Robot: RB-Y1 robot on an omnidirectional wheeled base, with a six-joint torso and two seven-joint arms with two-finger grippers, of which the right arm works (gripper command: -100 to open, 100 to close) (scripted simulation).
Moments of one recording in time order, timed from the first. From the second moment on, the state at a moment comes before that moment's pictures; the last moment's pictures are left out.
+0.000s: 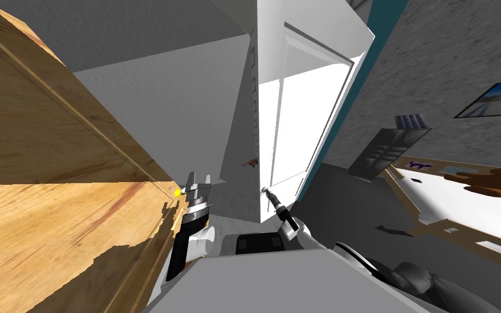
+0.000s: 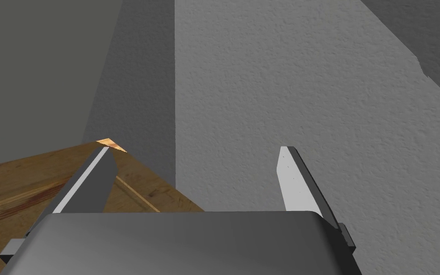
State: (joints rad) arm -0.19 -0.15 0.40 -0.59 -0.16 -0.87 0.51
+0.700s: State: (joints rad) arm -0.20 -0.14 0.42 -0.59 -0.22 -0.87 0.33
